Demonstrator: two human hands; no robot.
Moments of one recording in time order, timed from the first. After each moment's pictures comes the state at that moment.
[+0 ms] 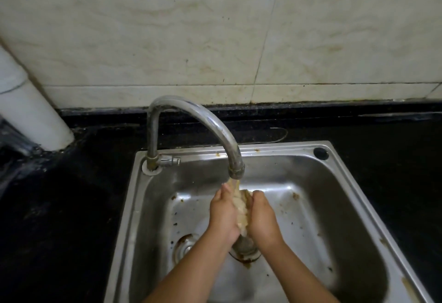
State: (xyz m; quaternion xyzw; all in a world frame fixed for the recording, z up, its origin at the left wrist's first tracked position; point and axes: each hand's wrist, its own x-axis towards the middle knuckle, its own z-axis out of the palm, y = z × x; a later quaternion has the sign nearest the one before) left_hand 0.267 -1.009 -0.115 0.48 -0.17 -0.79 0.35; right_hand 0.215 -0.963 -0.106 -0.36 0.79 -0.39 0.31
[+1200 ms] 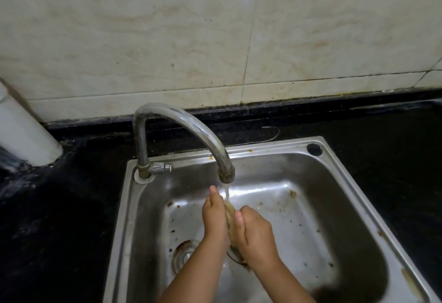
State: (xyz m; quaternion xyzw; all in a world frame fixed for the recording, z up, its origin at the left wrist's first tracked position) left_hand 0.270 -1.011 -0.120 0.57 -0.29 -0.68 0.36; right_hand 0.231 -0.946 -0.121 -0.53 0.76 -0.35 0.10
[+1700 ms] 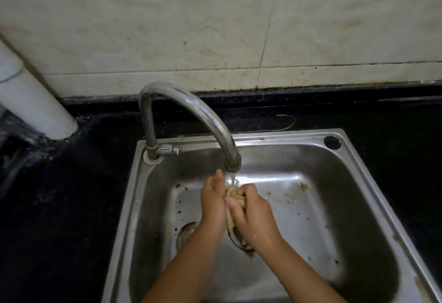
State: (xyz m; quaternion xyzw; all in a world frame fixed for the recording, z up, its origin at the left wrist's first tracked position) left_hand 0.280 -1.017 -0.112 0.58 -0.33 -0.64 0.39; right_hand 0.217 -0.955 -0.107 -0.55 0.72 -0.33 0.26
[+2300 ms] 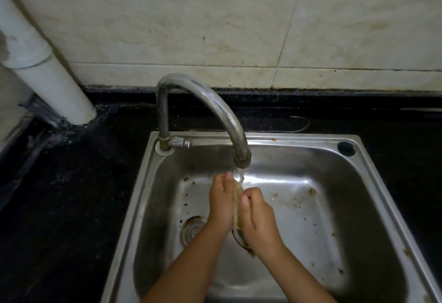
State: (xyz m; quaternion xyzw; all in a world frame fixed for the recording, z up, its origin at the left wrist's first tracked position) left_hand 0.281 -1.010 -0.117 0.59 -0.43 -0.56 0.39; right_hand 0.224 -0.947 -0.112 -0.56 0.68 -0.38 0.28
